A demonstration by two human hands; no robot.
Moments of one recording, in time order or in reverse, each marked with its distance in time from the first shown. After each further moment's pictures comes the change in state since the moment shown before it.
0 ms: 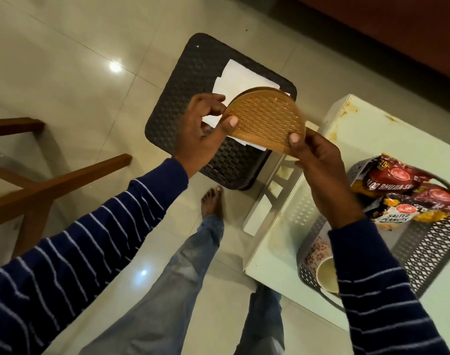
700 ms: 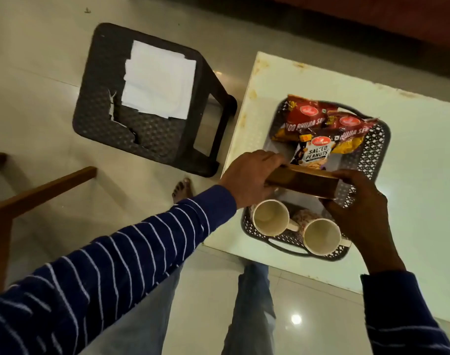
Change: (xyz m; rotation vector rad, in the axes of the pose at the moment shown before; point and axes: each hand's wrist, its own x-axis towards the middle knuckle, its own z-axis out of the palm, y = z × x) left_hand -0.129 0.073 0.213 0.516 -0.700 0.366; right_hand -0.156 0.150 -0.194 -0.558 0.396 -0.060
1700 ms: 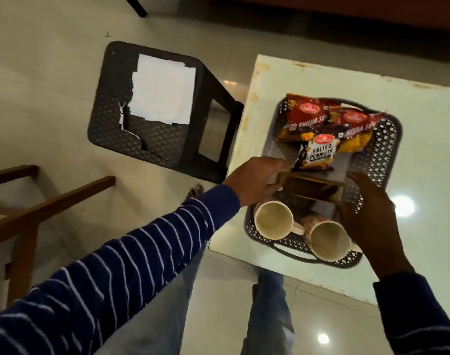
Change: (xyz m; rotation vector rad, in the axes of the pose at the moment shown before) left_hand 0.008 -0.005 0.020 -0.163 -0.065 -0.073; right_hand 0.000 0.046 0.015 -0.002 -0.016 0.026
